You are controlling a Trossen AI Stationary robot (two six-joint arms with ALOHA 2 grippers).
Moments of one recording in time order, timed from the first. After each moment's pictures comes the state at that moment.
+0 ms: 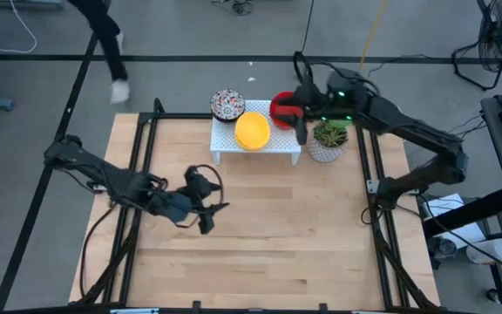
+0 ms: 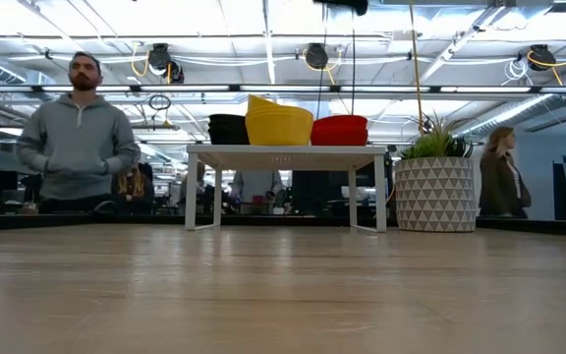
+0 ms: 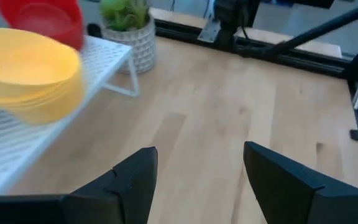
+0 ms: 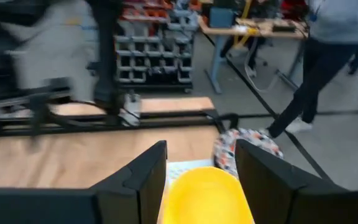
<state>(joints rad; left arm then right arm) -0.43 1.28 1.18 -0.54 -0.62 -0.50 -0.40 1.34 1.51 -0.40 -0.24 -0.13</state>
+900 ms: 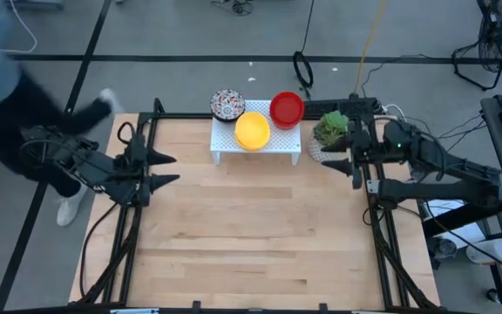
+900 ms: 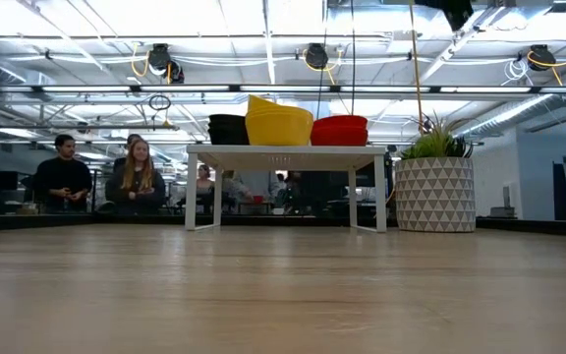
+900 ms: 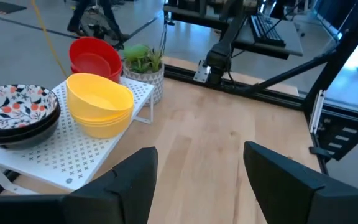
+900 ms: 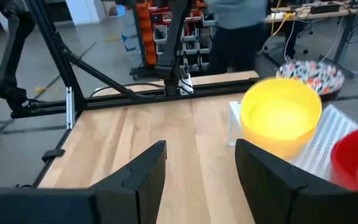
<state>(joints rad) -0.49 0.80 1.18 -0.81 -0.63 -0.44 -0.26 0.66 0.88 -0.42 -0.23 0.06</state>
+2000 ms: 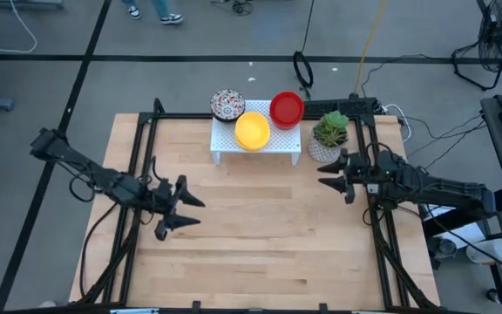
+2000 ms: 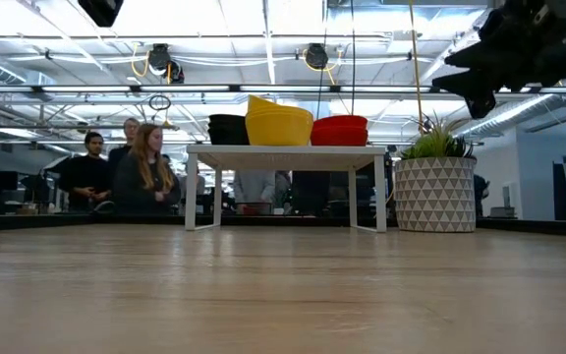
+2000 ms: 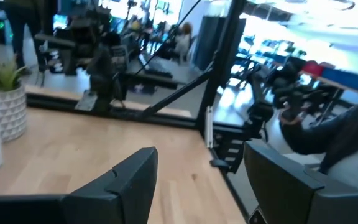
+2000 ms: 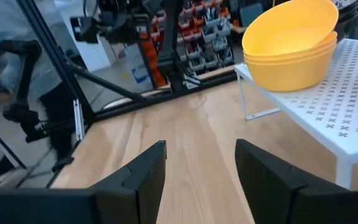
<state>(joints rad) -0.48 0.80 0.50 0.29 -0.25 -0.27 -0.25 0.32 0.22 0.03 -0.24 0.29</state>
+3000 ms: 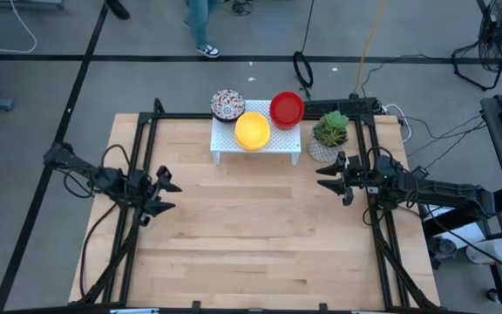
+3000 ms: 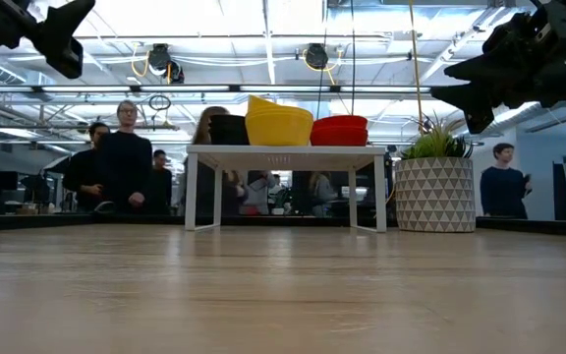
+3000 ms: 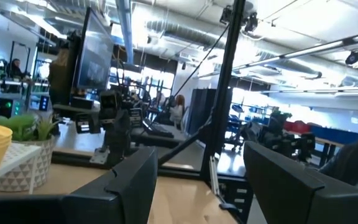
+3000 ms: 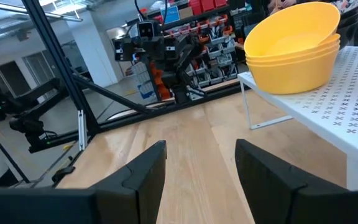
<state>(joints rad) -0.46 0.19 0.03 0.50 -0.24 -0.13 -0.25 0.30 0.09 0.23 -0.24 0.30</state>
